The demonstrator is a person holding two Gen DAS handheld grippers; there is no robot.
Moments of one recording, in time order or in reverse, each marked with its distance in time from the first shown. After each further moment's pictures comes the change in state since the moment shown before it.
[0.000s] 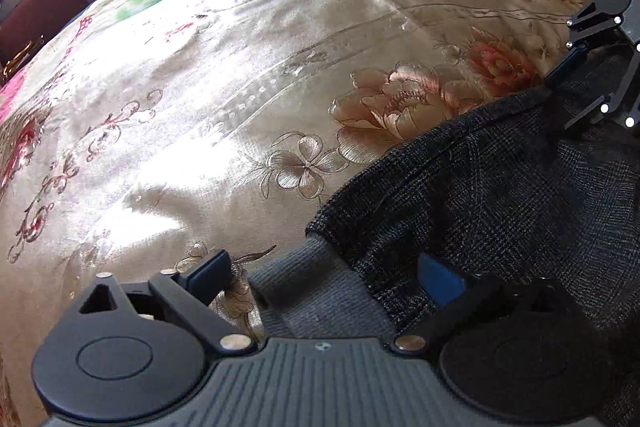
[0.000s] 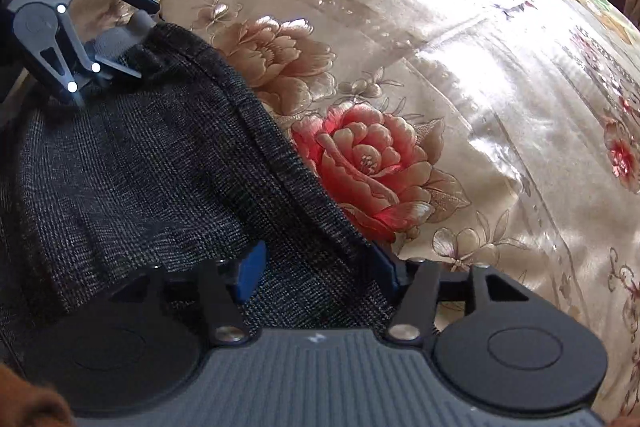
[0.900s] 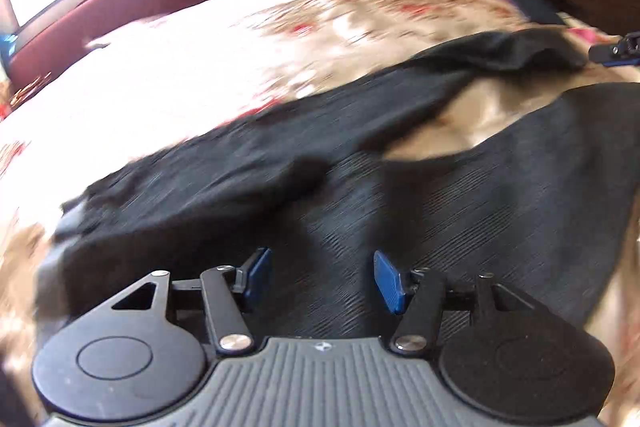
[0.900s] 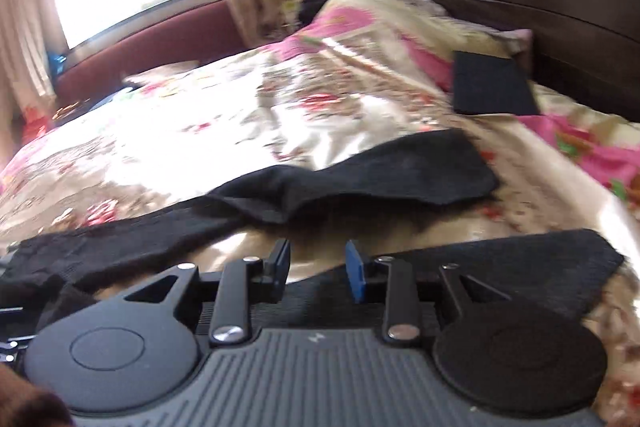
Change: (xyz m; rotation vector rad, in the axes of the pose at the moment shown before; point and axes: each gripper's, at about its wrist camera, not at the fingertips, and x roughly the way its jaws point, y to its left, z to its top) left arm -0.112 -0.251 -0.072 -0.039 -0.189 0.033; right arm -0.224 0.030 -0.296 0.841 -0.530 -0.494
